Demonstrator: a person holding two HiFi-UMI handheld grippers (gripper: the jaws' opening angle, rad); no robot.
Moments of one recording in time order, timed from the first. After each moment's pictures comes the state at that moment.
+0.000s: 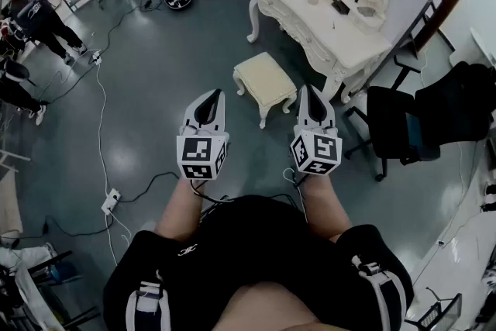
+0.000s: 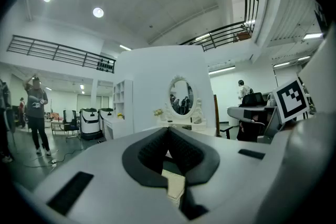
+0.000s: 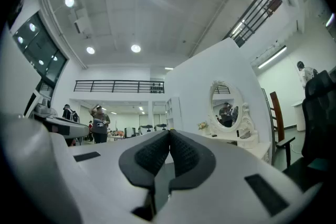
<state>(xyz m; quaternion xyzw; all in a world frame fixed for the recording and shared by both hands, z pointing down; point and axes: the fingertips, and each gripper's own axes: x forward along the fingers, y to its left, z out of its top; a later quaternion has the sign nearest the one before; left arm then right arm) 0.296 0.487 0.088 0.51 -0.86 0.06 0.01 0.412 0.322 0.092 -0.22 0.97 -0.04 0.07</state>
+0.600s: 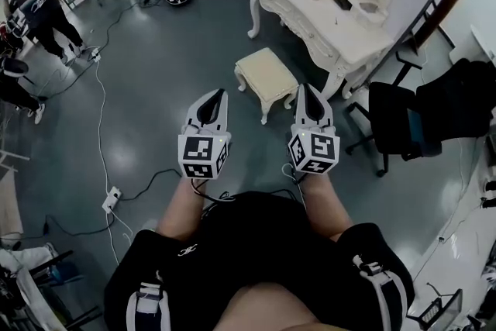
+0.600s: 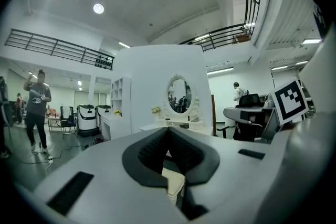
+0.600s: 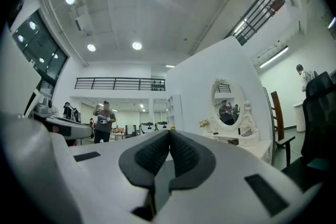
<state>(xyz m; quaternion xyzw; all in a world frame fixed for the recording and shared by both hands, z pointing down) 0.290 0.500 0.104 0.52 -0.85 0.05 0.03 0.398 0.346 0.102 -0.22 0.97 -0.04 0.05</state>
